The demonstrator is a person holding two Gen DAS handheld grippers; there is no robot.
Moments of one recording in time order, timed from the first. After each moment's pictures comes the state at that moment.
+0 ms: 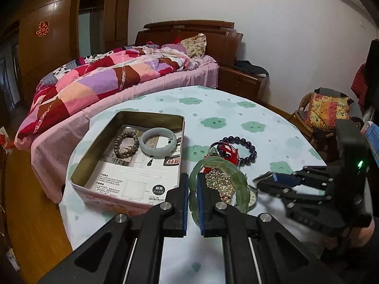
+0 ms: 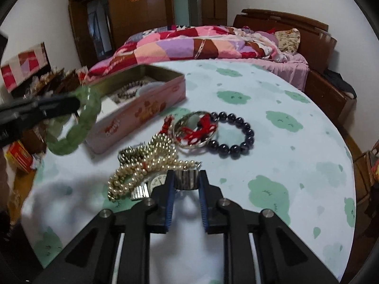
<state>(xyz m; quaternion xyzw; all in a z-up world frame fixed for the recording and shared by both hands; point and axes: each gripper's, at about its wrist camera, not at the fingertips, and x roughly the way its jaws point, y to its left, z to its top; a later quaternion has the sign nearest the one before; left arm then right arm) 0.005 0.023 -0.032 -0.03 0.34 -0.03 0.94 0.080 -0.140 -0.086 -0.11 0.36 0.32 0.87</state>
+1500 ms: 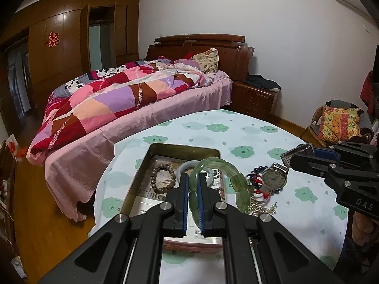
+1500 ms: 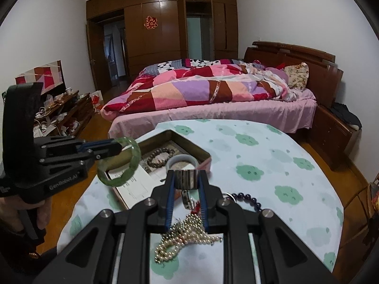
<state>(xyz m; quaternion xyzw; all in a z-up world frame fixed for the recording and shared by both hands) 0.028 0.076 0.001 -0.02 0.30 0.00 0.95 0.085 -0.088 0.004 -0.10 0.27 0.36 0.89</state>
